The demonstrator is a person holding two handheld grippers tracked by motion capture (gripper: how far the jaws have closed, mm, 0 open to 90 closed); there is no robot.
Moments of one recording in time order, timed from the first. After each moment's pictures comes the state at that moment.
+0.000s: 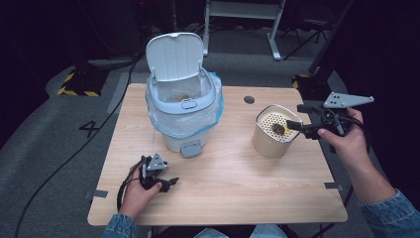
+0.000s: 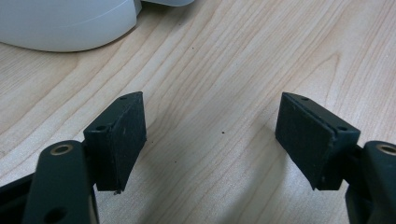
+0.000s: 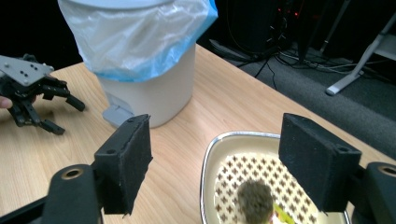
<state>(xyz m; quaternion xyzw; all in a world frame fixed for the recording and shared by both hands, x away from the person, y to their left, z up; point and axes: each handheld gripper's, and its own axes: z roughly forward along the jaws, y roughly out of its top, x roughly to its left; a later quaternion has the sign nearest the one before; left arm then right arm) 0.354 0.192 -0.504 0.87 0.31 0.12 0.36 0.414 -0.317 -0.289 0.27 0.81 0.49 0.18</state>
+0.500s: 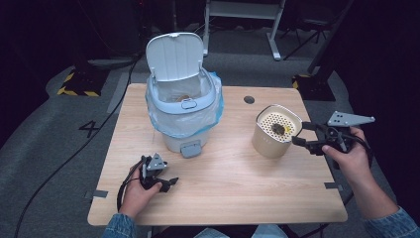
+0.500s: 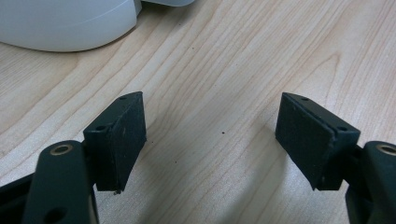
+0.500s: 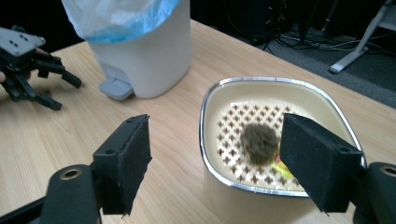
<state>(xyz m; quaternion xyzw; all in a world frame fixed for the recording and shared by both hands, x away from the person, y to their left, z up) 0.354 0.192 -0.504 0.87 0.31 0.12 0.36 0.398 -0.344 -0.335 0.29 0.81 0.48 0.17</state>
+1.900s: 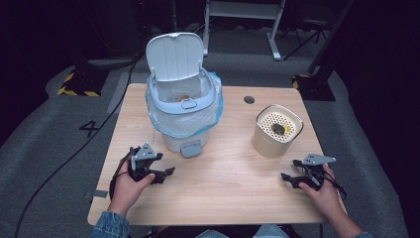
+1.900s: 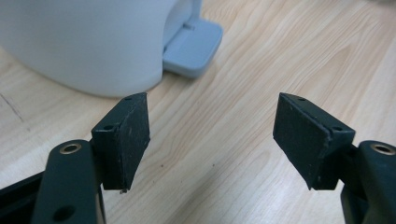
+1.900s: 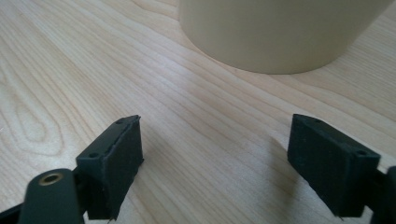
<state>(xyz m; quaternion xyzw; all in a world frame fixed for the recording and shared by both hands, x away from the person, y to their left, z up) 0.350 0.207 -0.449 0.83 0.35 0.11 0.42 0.381 -0.357 -0.504 0.36 0.84 0.37 0.16</state>
